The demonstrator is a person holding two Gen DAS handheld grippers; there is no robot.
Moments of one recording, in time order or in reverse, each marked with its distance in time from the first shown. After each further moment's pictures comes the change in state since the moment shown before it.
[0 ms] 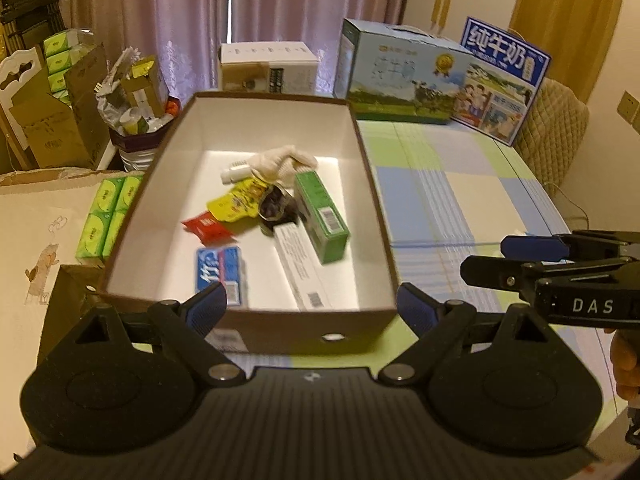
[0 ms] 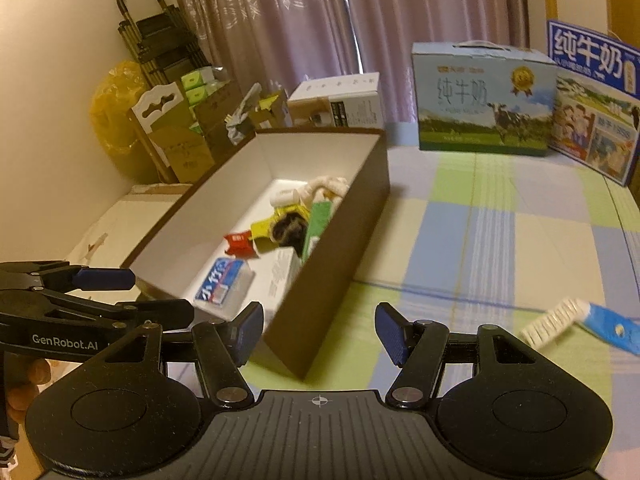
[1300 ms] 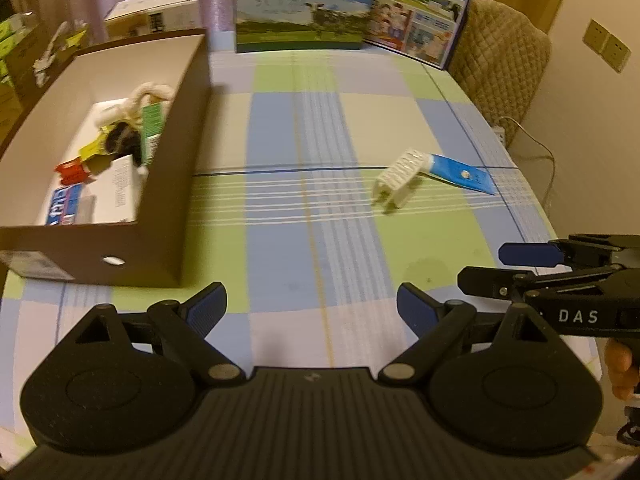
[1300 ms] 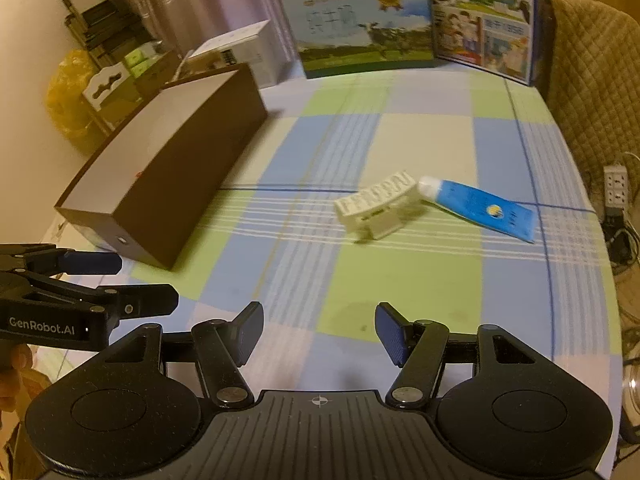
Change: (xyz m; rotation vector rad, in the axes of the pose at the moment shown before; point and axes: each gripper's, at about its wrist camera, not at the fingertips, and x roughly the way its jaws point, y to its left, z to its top) left arm 0.041 -0.177 -0.041 0.062 0.153 -0.056; right arm -0.074 -0.157 -0.081 0.119 0.126 -0.071
